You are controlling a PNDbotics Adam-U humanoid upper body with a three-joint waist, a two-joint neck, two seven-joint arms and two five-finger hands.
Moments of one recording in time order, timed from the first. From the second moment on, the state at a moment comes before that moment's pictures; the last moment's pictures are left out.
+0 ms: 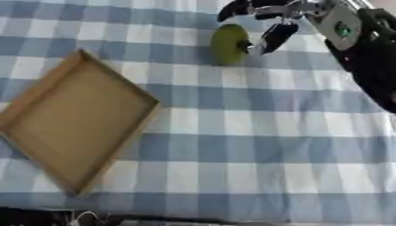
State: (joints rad) left arm -0.42 0.46 0.05 -1.99 0.10 -0.49 0.38; right arm -1.08 -0.60 0.41 -1.01 0.66 -0.54 0.62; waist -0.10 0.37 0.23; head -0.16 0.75
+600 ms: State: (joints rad) left arm -0.44 0.46 0.05 -1.99 0.11 -0.50 0.37; right arm -1.09 -0.56 0.38 -0.94 0.73 -0.55 0.61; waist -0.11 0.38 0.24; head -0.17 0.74
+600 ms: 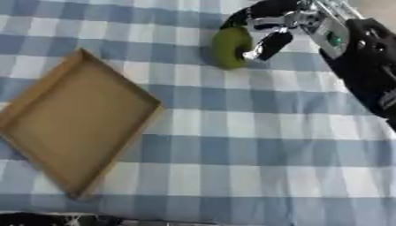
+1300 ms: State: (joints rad) left arm -0.44 0.46 0.05 -1.99 0.11 -0.49 0.37; right arm -1.10 -0.56 0.38 -0.98 0.67 -0.60 0.56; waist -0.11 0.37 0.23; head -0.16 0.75
